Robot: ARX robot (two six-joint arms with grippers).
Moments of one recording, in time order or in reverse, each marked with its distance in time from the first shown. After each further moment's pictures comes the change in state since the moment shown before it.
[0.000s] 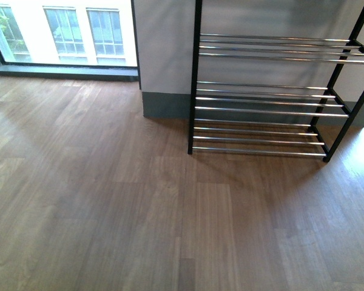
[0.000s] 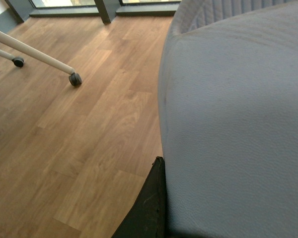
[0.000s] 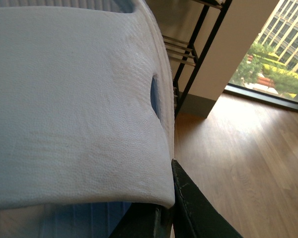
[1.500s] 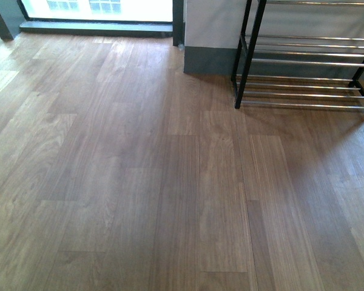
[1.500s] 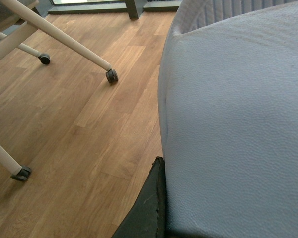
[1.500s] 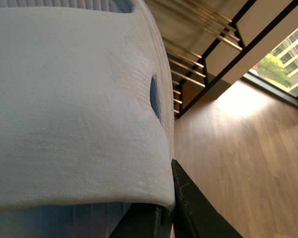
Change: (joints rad) left arm 0.000 0.000 0.001 0.000 0.000 0.000; right arm -0.116 0.911 0.218 0.541 -0.026 -0.242
